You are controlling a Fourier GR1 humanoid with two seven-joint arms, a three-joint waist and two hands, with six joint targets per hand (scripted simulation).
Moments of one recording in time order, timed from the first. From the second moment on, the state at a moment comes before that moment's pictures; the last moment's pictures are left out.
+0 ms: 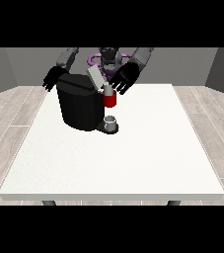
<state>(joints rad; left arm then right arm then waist) -1.17 0.42 0.12 -0.64 -0.66 -0.13 -0.12 -0.32 -0.03 -0.05 -1.38 -0.03 -0.17 -0.07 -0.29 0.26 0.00</state>
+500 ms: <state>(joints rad) -1.15 0.41 0.12 -0.62 -0.67 -0.14 -0.12 -0.31 -0.05 -0.06 -1.39 -0.04 -0.16 -0.05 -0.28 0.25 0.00</state>
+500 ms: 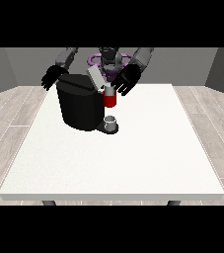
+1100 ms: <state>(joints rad) -1.17 0.42 0.12 -0.62 -0.69 -0.16 -0.12 -0.33 -0.05 -0.08 -1.37 -0.05 -0.16 -0.07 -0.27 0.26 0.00</state>
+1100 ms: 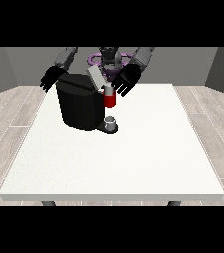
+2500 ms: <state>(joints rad) -1.13 0.43 0.07 -0.63 -0.76 -0.22 -0.16 -0.27 -0.03 -0.07 -1.34 -0.04 -0.17 -0.10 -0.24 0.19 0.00</state>
